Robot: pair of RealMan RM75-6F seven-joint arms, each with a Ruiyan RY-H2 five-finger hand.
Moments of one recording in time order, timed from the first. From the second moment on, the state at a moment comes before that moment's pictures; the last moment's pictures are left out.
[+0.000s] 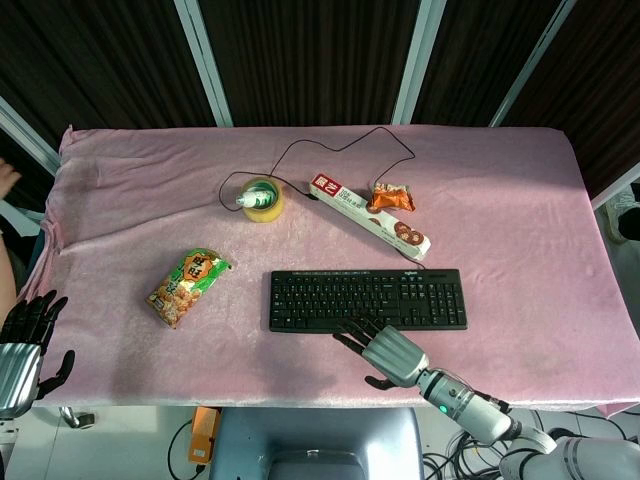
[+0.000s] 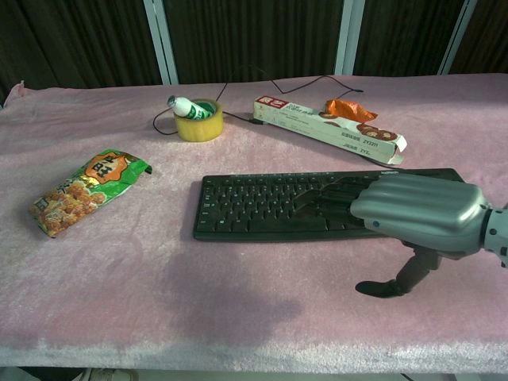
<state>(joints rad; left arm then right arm) -0.08 -1.11 -0.01 -1.58 1.58 1.53 0.00 0.63 -1.43 -0.07 -1.61 -1.61 0.94 -0.30</state>
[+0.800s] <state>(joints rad) -0.08 -1.11 -0.01 -1.58 1.58 1.53 0.01 0.55 -1.34 -0.02 -1.62 -1.47 1.03 -0.45</state>
